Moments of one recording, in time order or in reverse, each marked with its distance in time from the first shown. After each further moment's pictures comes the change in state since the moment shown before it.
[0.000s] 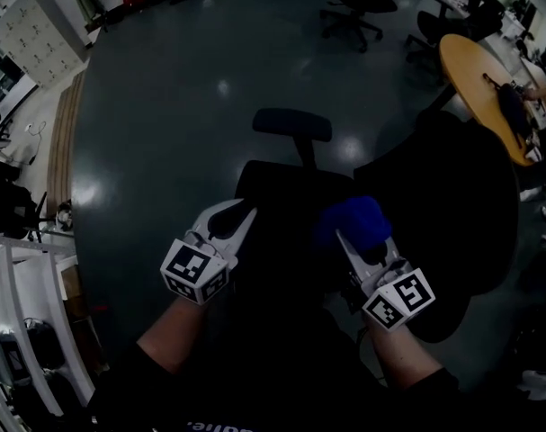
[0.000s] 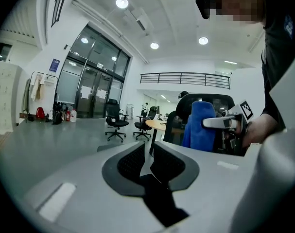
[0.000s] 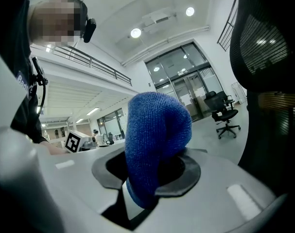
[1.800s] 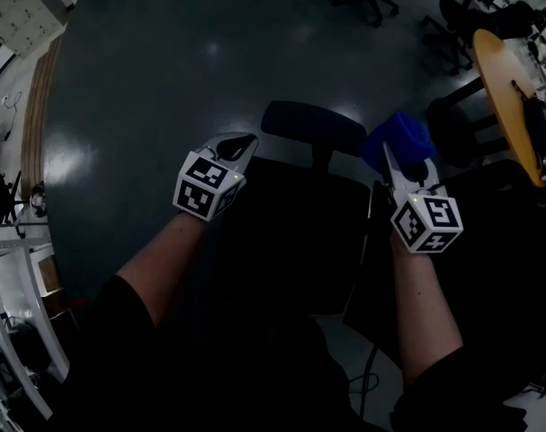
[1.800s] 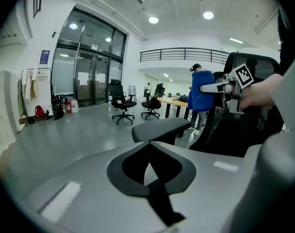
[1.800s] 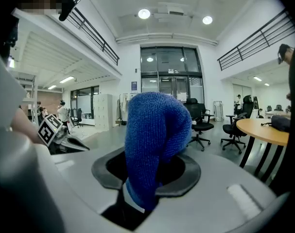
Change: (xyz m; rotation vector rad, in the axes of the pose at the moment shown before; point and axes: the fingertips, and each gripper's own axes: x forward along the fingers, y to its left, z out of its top) left arm 0.203 0.216 -0.105 0.095 0.240 0.020; right arm 0.194 -0.244 -0.013 -0.236 0.114 -0.332
